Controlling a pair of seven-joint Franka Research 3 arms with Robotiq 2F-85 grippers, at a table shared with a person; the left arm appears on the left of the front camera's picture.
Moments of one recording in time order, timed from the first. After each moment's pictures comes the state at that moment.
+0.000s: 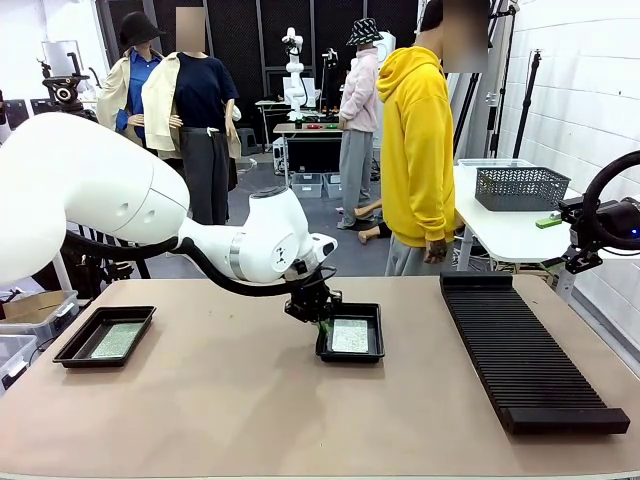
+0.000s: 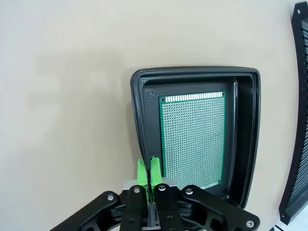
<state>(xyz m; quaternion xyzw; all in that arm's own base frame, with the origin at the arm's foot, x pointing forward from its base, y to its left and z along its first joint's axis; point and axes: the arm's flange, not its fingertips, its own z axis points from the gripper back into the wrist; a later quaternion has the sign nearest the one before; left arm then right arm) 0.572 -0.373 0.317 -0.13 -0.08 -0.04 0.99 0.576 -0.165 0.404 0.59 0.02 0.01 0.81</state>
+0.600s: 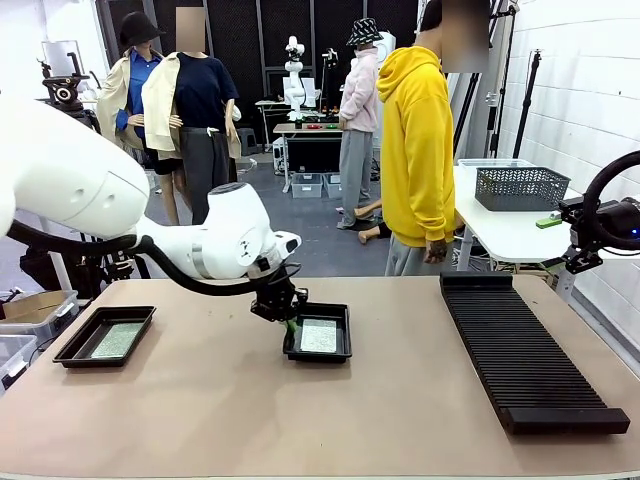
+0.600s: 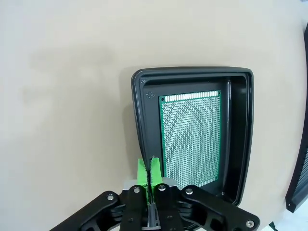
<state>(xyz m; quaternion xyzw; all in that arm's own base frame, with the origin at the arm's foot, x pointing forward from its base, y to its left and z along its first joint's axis) 0.565 -0.299 0.324 -0.13 -0.08 -0.01 0.99 0.576 -0.166 0.404 0.59 0.02 0.01 0.81</state>
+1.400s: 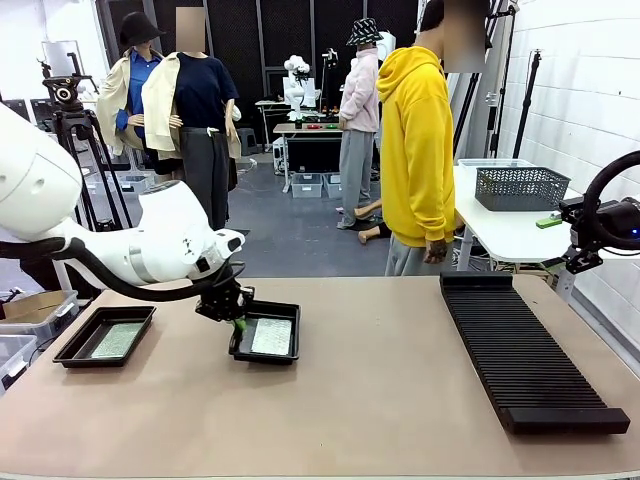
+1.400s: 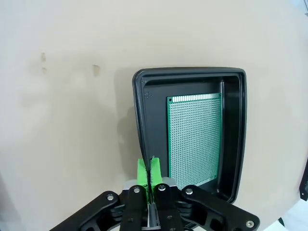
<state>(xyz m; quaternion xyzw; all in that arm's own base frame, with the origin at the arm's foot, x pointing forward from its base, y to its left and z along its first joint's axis) 0.549 -0.186 0.336 -0.13 -0.10 0.01 0.99 0.576 -0.166 0.404 0.59 0.02 0.01 0.81</state>
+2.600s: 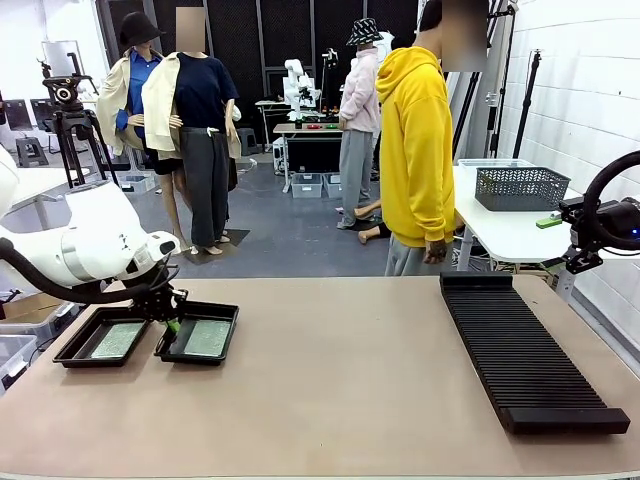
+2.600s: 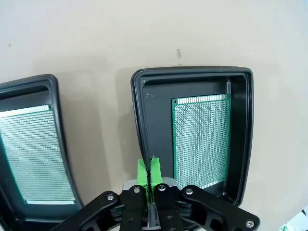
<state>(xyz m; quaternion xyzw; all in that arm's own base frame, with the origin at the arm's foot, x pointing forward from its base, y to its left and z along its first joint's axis) 0.554 -0.058 0.333 -0.09 -0.10 0.00 0.99 0.576 -0.166 0.404 0.59 0.02 0.01 0.81</state>
